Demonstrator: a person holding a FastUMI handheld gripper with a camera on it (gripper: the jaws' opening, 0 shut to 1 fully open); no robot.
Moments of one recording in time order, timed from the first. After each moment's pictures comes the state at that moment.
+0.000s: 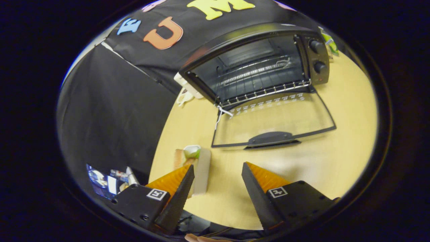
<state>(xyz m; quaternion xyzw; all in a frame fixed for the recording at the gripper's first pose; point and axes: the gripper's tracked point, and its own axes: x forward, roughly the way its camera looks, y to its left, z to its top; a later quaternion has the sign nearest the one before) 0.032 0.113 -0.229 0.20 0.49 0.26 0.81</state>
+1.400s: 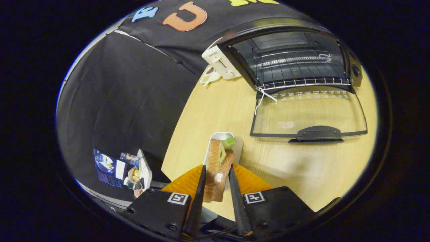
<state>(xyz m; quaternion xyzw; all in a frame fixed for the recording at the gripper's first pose) 0.011 0.172 -0.233 0.17 0.53 0.34 0.76</state>
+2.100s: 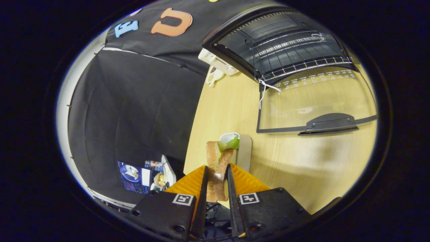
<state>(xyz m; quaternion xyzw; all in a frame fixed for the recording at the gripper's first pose) 0.016 0.175 -0.214 0.27 0.53 0.37 0.71</state>
